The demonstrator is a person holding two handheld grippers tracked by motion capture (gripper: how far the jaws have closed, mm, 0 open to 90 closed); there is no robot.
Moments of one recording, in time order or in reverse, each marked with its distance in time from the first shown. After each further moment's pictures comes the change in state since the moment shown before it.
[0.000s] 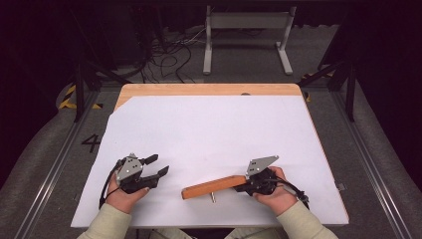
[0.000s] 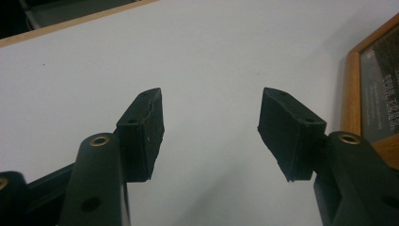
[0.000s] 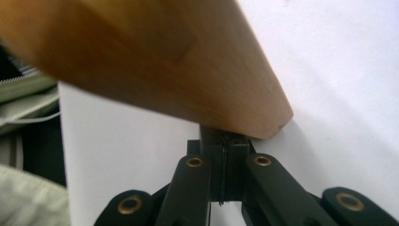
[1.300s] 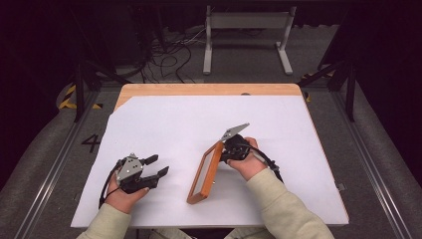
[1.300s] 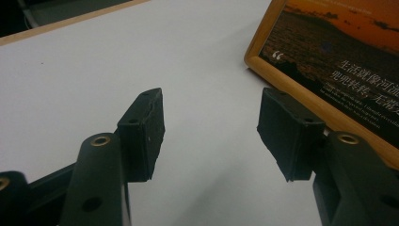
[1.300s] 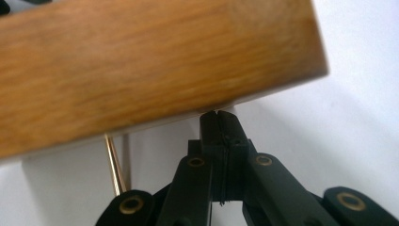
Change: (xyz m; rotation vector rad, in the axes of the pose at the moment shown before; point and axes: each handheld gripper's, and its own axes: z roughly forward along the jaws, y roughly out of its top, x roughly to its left) left arm 0.001 -0.001 0.000 0.006 -0.004 0.003; right arm -0.049 0.084 0.050 0.040 -0.065 0.075
